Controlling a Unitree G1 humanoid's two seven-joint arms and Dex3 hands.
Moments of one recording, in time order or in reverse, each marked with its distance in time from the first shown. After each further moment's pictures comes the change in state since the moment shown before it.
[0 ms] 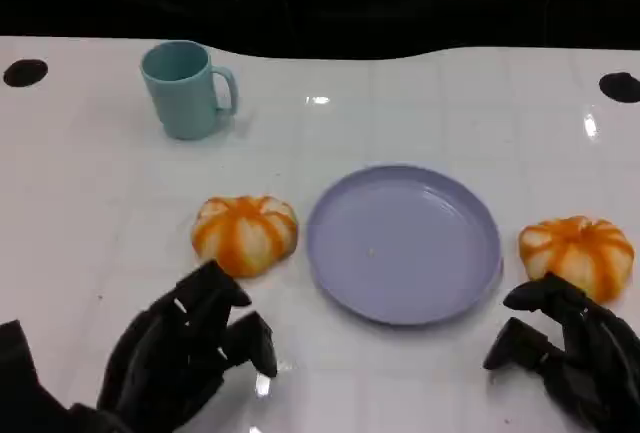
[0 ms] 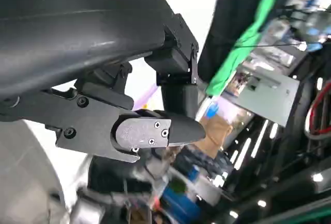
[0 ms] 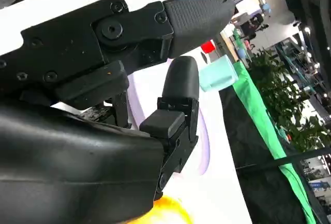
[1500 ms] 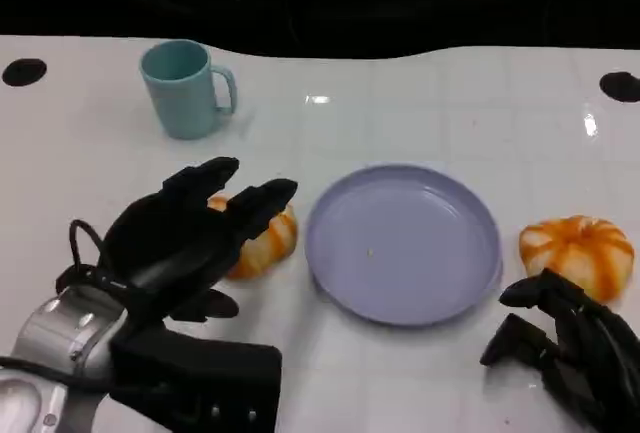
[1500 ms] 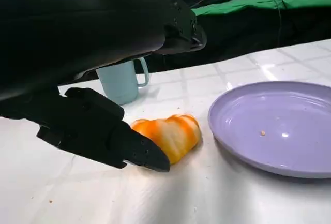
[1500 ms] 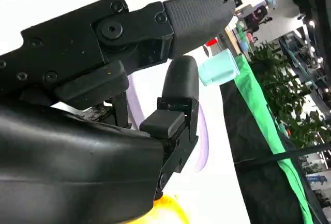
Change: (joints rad) left arm -0.207 0.420 -0.388 -0.314 1.452 -0.174 0.417; right arm -0.004 0.007 0.012 0.001 -0.022 -0.037 -0.043
